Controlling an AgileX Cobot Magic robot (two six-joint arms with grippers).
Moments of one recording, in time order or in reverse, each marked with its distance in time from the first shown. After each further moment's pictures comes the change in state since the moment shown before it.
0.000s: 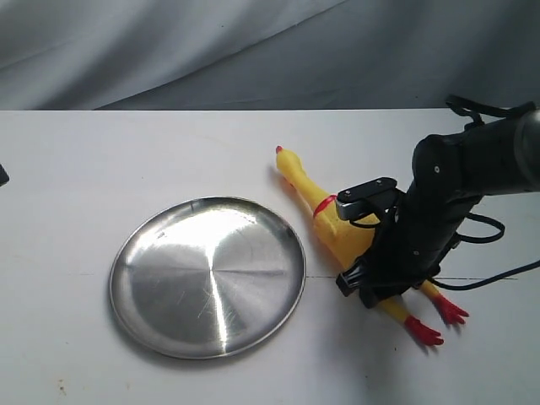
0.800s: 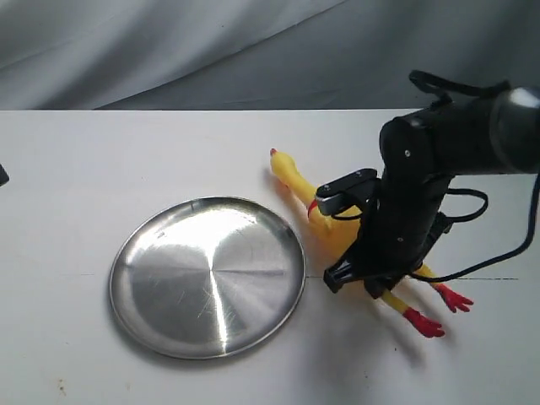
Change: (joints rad) left arm 0.000 0.000 0.000 0.000 0.000 0.000; right arm 0.081 -0.043 -0.113 -0.127 0.202 0.132
